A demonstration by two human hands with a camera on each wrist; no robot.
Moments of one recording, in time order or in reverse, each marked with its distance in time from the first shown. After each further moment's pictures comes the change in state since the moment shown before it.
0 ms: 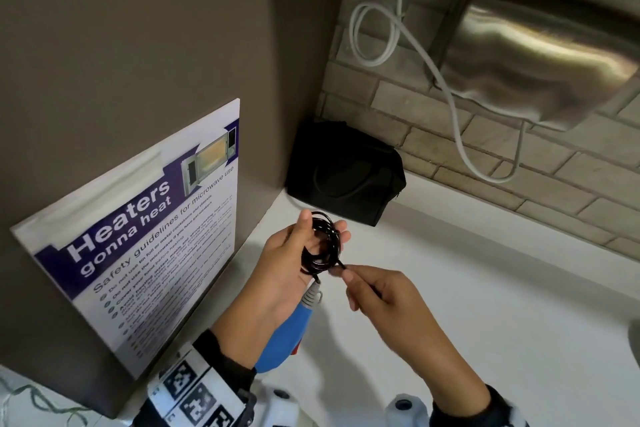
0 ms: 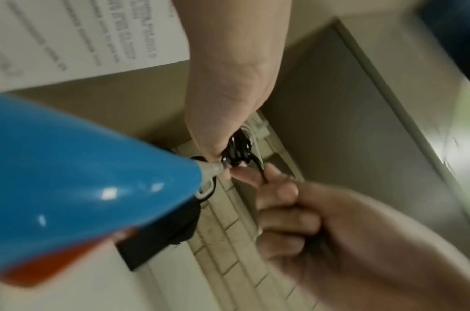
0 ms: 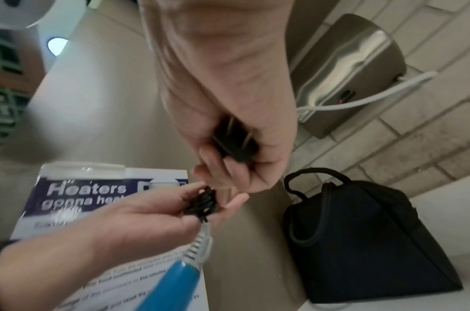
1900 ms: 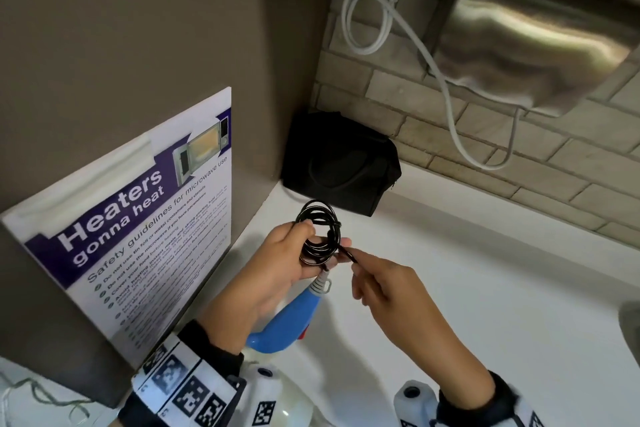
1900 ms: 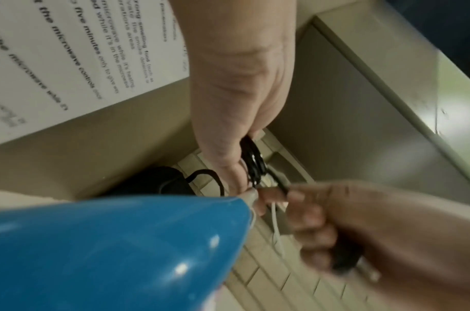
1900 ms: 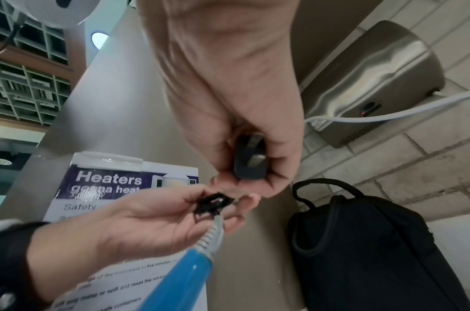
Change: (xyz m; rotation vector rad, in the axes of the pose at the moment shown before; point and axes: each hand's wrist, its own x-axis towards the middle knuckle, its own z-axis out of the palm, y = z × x) left_hand -0.007 0.007 -0.006 0.363 -0.061 -0.085; right_hand -0.003 0.014 -0.006 -0.426 -0.012 -0.138
